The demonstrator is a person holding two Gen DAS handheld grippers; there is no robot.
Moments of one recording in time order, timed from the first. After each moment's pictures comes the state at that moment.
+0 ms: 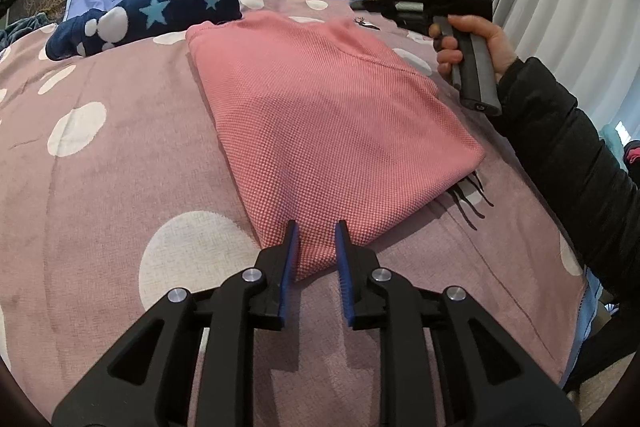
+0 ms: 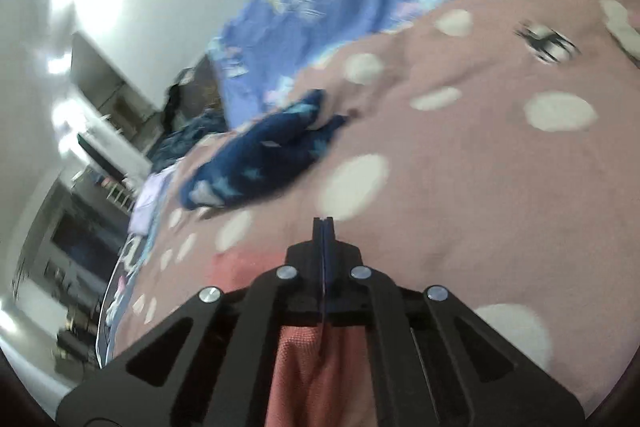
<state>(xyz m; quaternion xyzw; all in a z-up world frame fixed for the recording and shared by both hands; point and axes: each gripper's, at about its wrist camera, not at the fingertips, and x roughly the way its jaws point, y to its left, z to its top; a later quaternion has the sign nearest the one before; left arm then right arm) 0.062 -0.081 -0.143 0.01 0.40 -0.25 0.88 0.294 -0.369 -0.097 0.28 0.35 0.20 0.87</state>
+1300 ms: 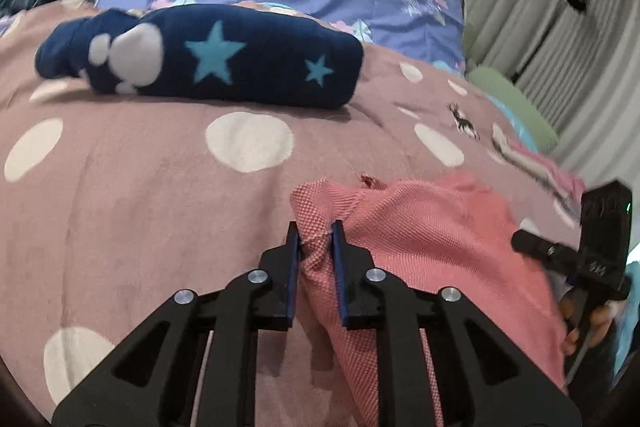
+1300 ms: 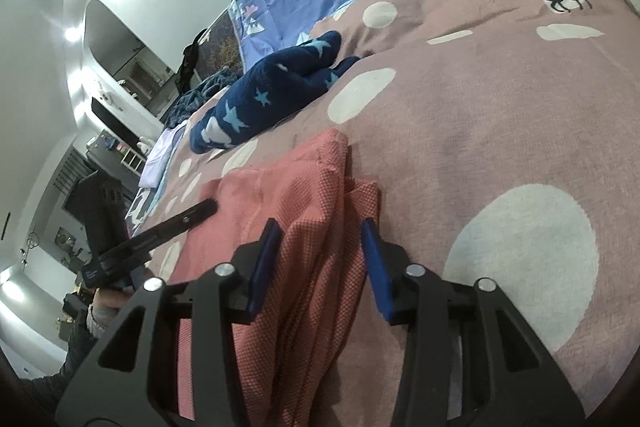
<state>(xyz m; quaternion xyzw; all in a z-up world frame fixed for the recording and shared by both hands) 0.284 -0.038 -0.131 -0.10 0.39 -0.17 0.90 0.254 -0.347 -0.134 0.25 0.38 0.25 0.86</state>
